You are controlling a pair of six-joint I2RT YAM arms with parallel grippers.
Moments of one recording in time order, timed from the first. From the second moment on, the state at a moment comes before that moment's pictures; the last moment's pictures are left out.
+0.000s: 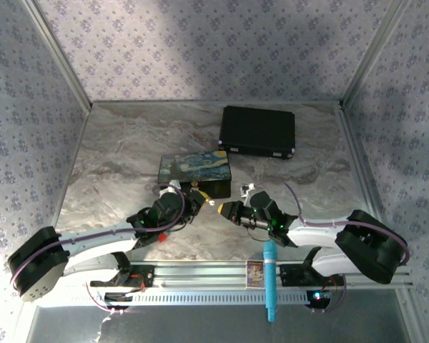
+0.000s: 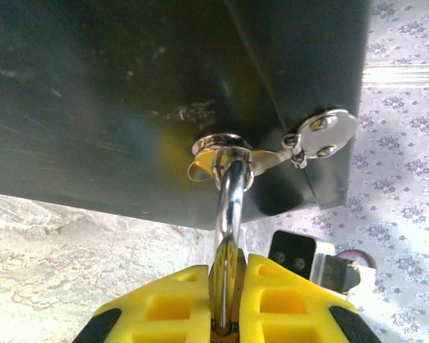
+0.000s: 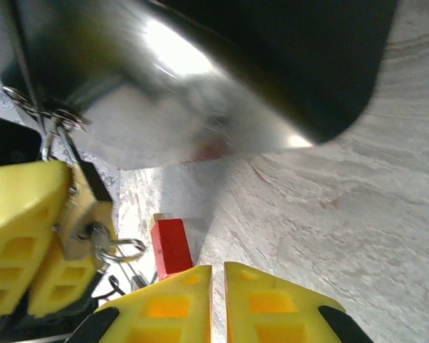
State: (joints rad) left arm -0.97 1.10 0.37 0.32 -0.14 -1.59; right arm 0.88 1.30 0.31 0.58 -0.20 1.18
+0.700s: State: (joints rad) left arm -1.02 1.03 0.36 0.21 -0.19 -1.58; right arm 0.92 1.15 0.45 0.14 -0.11 0.87
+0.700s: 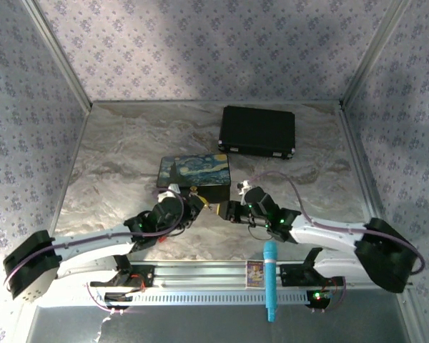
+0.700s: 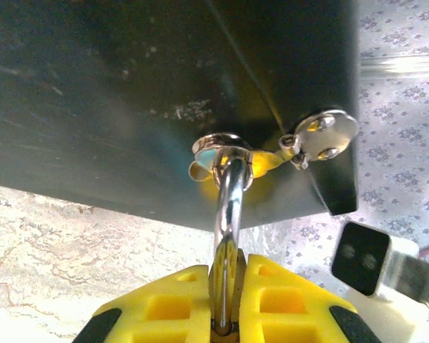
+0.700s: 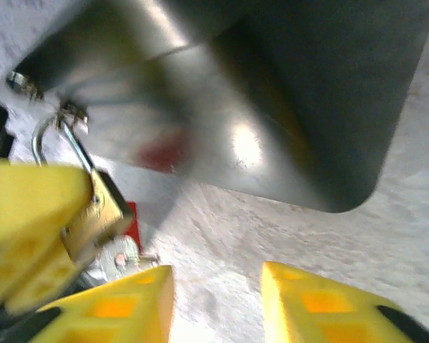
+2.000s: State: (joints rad) left arm -1.01 0.94 0.36 0.09 -0.17 -1.56; right arm 1.16 1.35 0.80 -0.17 0.19 -0.09
